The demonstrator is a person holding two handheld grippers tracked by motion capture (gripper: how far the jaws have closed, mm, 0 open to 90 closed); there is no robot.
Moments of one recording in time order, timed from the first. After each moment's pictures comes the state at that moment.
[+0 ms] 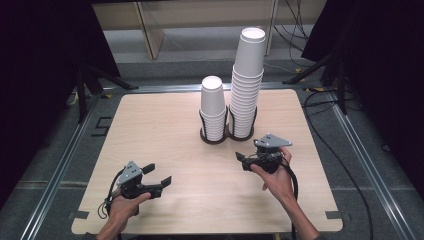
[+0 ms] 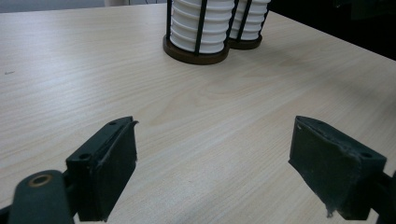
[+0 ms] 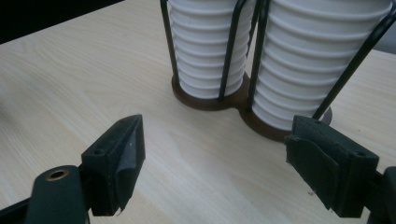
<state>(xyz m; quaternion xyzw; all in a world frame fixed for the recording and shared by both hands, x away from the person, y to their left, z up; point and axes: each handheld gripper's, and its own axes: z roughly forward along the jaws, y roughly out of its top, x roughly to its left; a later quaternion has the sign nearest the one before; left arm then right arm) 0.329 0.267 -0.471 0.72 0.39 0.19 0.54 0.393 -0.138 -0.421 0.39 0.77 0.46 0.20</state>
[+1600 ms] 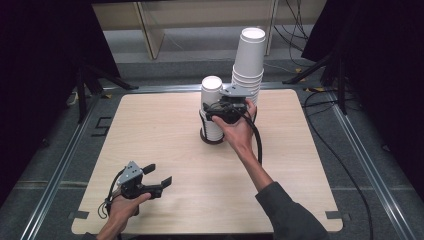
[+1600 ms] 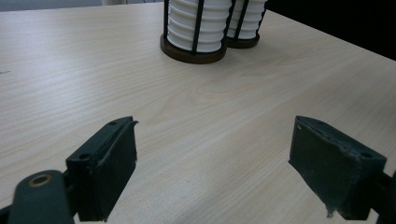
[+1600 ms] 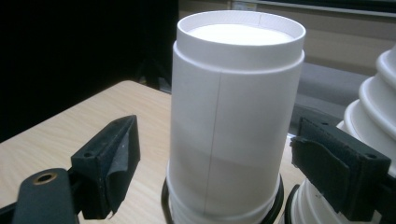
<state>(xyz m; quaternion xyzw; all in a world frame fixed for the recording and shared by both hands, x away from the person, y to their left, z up) 0.328 0.267 -0.470 0.73 0.39 0.19 0.53 0.483 -0.036 -0.336 0.39 0.72 0.50 0.27</state>
